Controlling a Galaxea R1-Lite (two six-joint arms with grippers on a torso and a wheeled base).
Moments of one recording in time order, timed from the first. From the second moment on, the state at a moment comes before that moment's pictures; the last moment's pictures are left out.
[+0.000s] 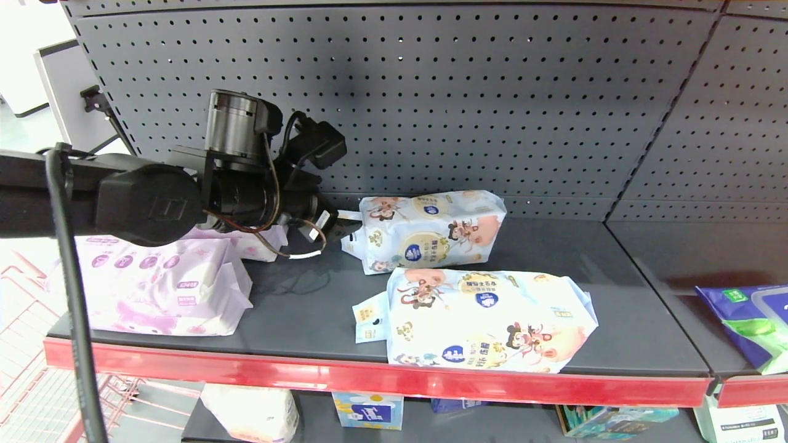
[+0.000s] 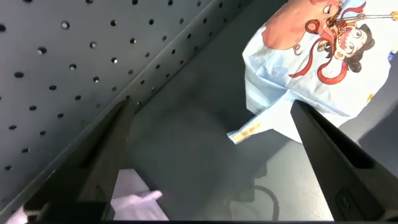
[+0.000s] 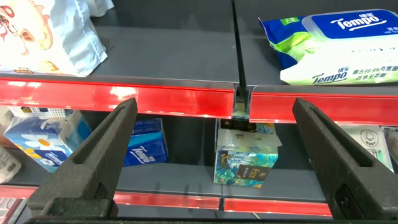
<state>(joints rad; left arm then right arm) -0.44 1.87 -1.33 -0.09 -0.08 0.48 0.00 0.00 0.00 0.00 0.00 -0.01</state>
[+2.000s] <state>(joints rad) -0.43 1.89 -1.41 -0.13 -0.08 0.48 0.00 0.00 0.00 0.00 0.00 -0.01</state>
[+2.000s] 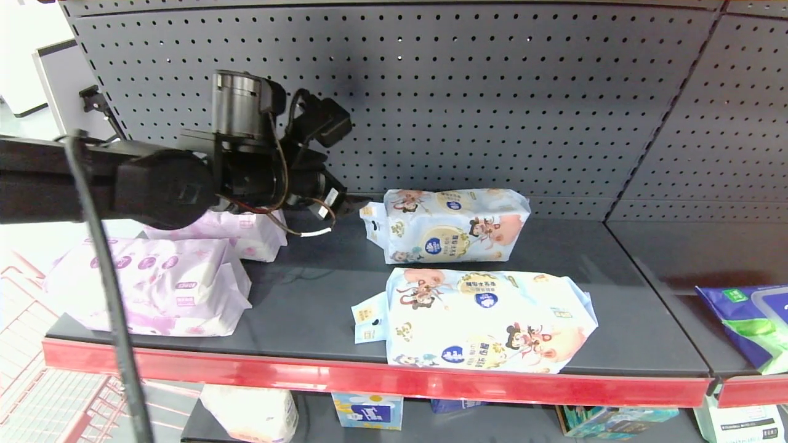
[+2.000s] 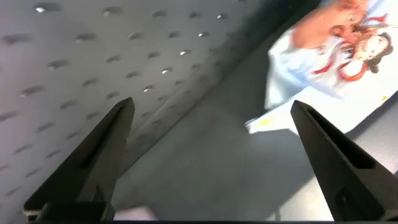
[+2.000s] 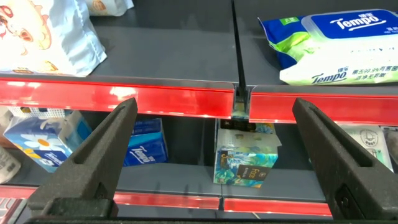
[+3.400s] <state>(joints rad) -0.11 0.33 -0.60 0.54 -0.05 0.03 0.00 0.00 0.00 0.00 0.01 -0.01</state>
